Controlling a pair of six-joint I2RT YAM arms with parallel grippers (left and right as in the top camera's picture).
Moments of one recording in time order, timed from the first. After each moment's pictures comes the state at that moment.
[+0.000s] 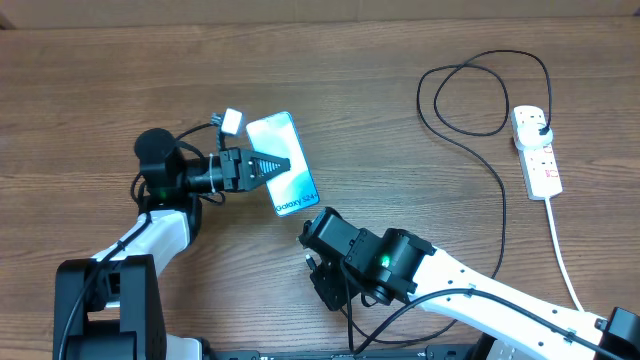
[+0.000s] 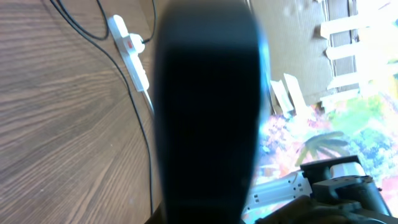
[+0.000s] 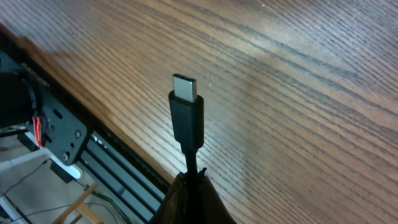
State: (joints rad) left arm 0.03 1.62 0.65 0.83 1.49 -1.10; right arm 1.03 1.42 1.05 -0.88 -0.20 0.44
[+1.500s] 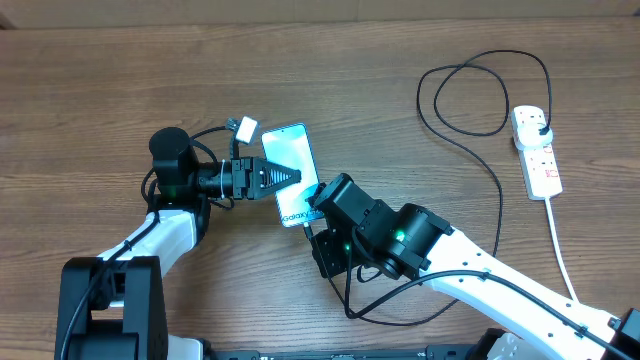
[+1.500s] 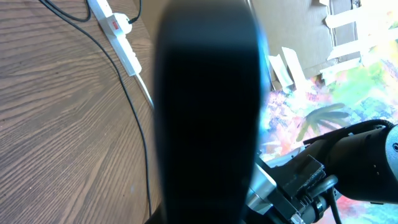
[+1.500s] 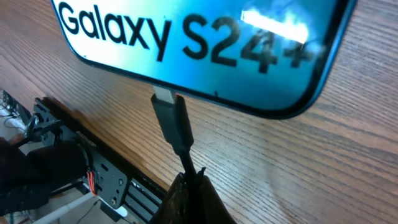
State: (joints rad) left arm -0.01 1.62 0.65 0.75 1.53 -0.96; right arm 0.90 1.42 1.12 -0.83 -0.26 0.56
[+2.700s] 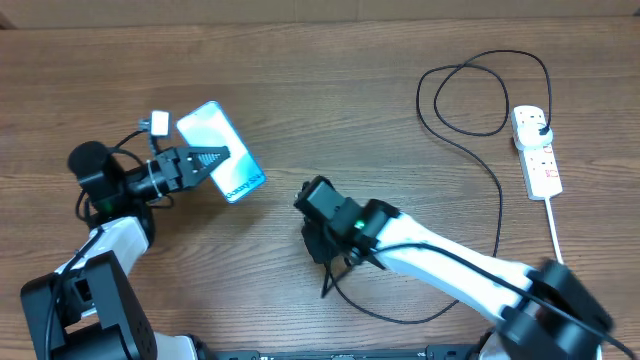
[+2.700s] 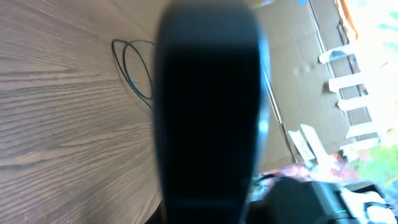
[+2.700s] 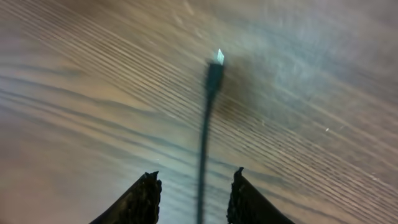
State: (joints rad) left arm 0.36 1.62 0.65 0.74 1.54 -0.97; right arm 0.90 1.70 1.07 -0.63 -0.02 0.45
